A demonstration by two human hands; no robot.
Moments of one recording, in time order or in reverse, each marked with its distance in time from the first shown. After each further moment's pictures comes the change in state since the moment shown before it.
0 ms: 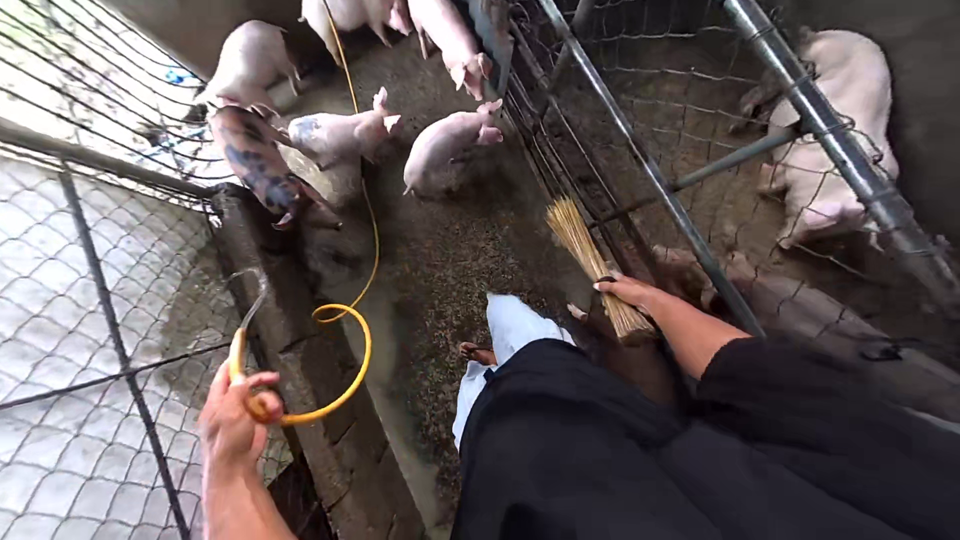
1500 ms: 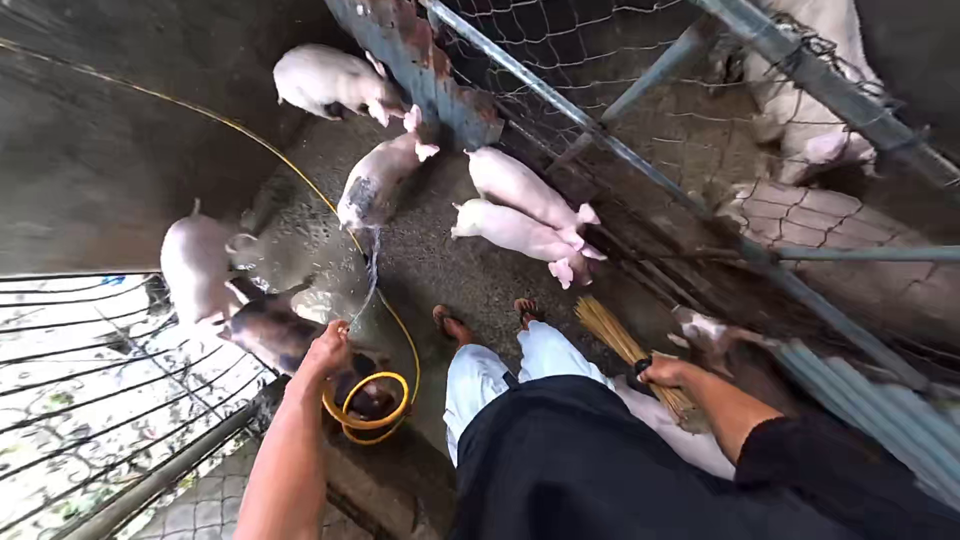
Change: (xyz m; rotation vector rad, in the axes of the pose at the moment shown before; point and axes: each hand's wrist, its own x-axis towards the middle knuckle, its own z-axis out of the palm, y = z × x) left_hand 0.627 0.274 0.279 1.413 -0.846 0.096; right_hand 0.074 -0.247 0.095 -0.269 -0.270 0.516
